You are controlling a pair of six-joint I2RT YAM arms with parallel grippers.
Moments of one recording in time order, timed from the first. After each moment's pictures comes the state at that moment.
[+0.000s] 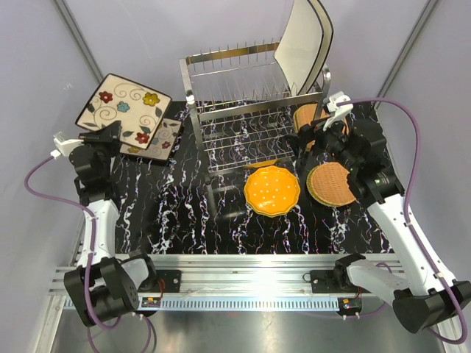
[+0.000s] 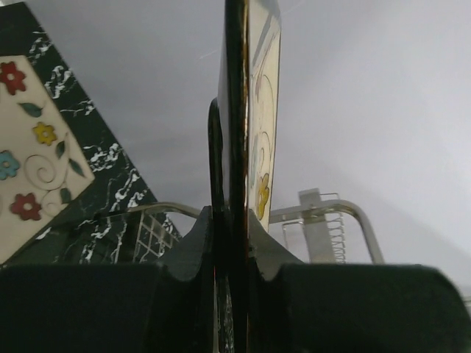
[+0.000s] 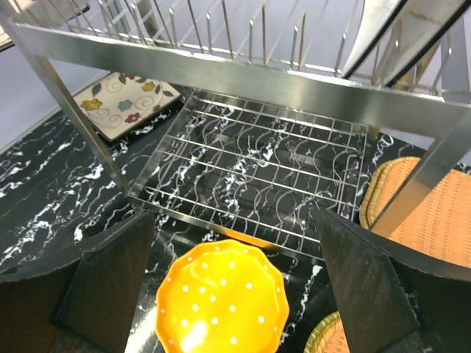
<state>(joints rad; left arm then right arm) 0.35 1.04 0.75 0.35 0.16 -1.27 0.33 1.02 1.16 -0.23 -0.25 0.02</state>
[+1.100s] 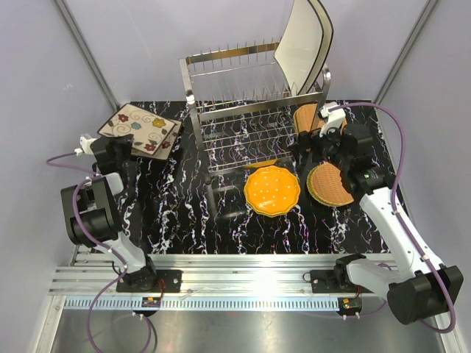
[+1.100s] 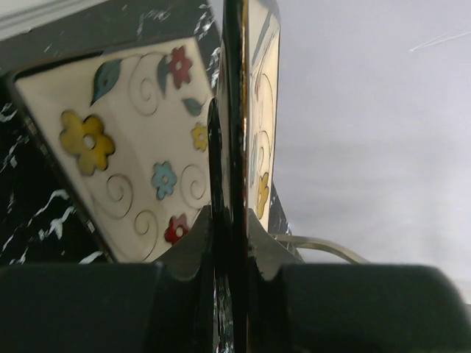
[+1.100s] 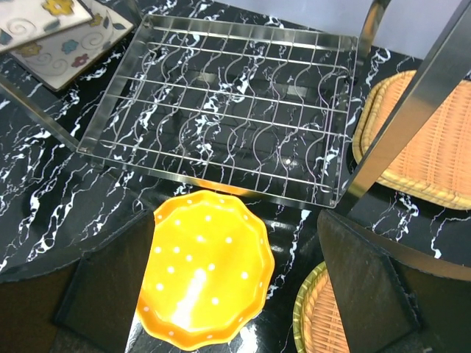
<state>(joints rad) 0.34 1.66 0.80 0.61 0.13 -1.14 0.26 1.08 1.03 -0.24 -0.24 0.01</state>
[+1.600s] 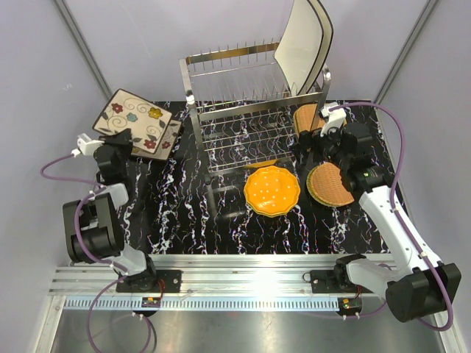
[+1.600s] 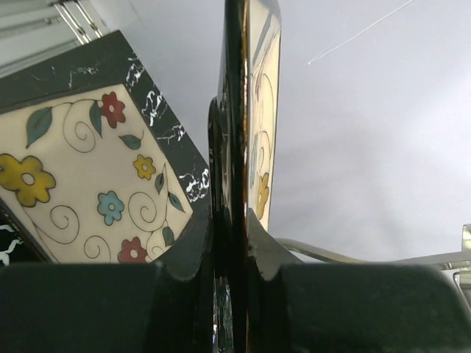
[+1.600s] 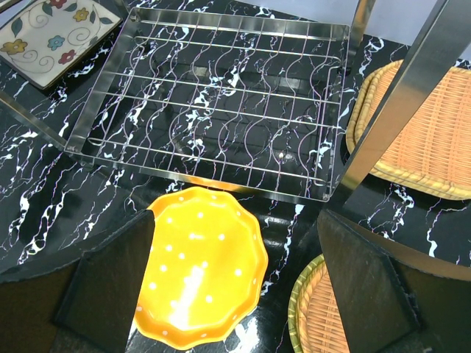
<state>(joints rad) 0.28 1.53 0.68 0.83 0.03 -1.07 0.24 1.10 1.03 -0.24 -0.24 0.01</state>
